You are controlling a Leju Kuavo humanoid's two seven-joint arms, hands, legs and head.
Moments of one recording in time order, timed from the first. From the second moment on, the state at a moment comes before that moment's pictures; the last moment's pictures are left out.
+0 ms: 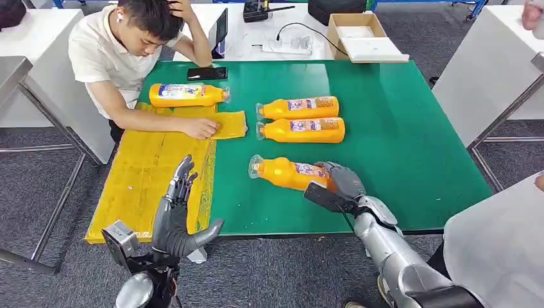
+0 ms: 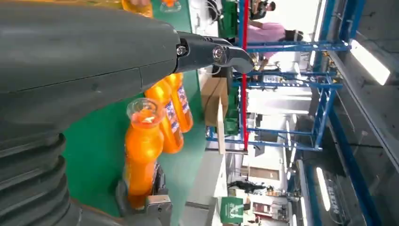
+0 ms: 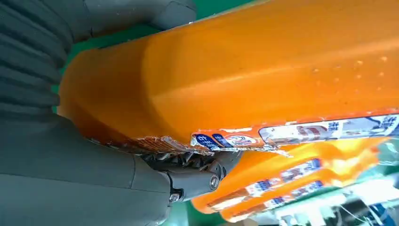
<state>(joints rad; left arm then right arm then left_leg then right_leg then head) 0.01 -0.10 -0.31 -1.58 0.12 0.00 -0.42 -0.57 -0.04 0.17 -0.48 0.76 -0.06 -0.35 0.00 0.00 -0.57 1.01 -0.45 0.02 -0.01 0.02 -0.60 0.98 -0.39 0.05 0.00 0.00</state>
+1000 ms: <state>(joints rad) 0.05 -0.15 -0.43 -1.48 0.25 0.04 -0.39 -0.21 0.13 0.47 -1.12 0.39 -0.23 -0.52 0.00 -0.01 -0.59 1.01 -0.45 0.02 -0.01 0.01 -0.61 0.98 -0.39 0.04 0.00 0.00</state>
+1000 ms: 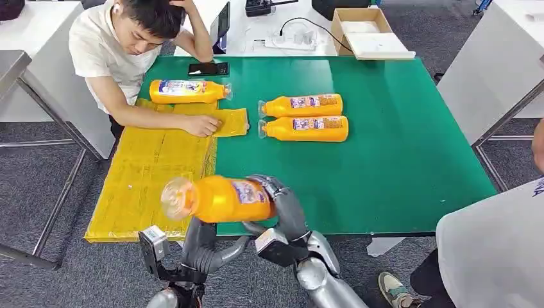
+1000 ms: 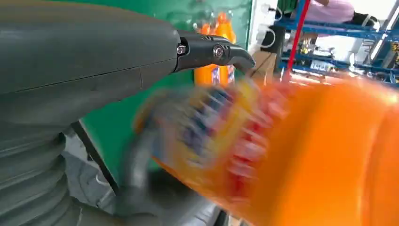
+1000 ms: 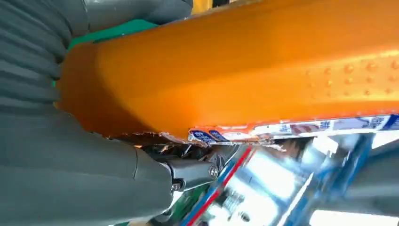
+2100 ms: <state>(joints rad) 0.05 -0.18 -0.39 -1.50 0.34 0.16 -0.42 -0.26 0.21 0.64 -0.89 0.35 -0.21 -0.53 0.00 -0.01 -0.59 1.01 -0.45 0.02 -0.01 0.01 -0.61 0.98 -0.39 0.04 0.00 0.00</state>
